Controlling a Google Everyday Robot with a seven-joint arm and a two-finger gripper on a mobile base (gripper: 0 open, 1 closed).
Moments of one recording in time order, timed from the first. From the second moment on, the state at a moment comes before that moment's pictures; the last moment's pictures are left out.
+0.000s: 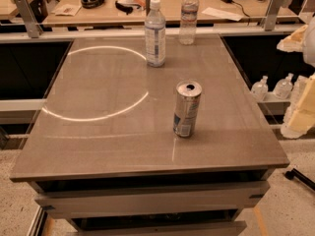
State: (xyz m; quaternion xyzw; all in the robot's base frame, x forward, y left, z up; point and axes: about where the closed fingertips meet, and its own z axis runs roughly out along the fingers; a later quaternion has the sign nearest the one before) arm 0.428 -0.226 0.985 -0.61 0.77 -0.04 0.17
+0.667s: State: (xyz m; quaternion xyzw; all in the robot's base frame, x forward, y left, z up) arm 0.430 -0.225 0.988 -0.60 0.78 -0.04 0.18
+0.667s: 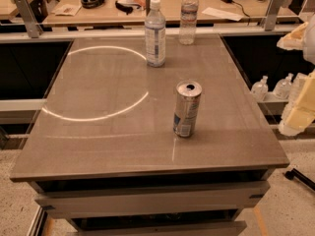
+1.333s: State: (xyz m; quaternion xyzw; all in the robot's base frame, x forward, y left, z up) arm 0.462 -0.242 0.974 -0.55 0.78 0.04 0.29
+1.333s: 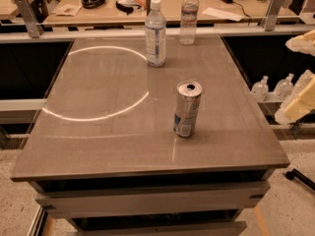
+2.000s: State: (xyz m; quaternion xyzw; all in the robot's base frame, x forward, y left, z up) arm 0.498 -0.260 0.942 -0.45 0.76 0.15 0.45
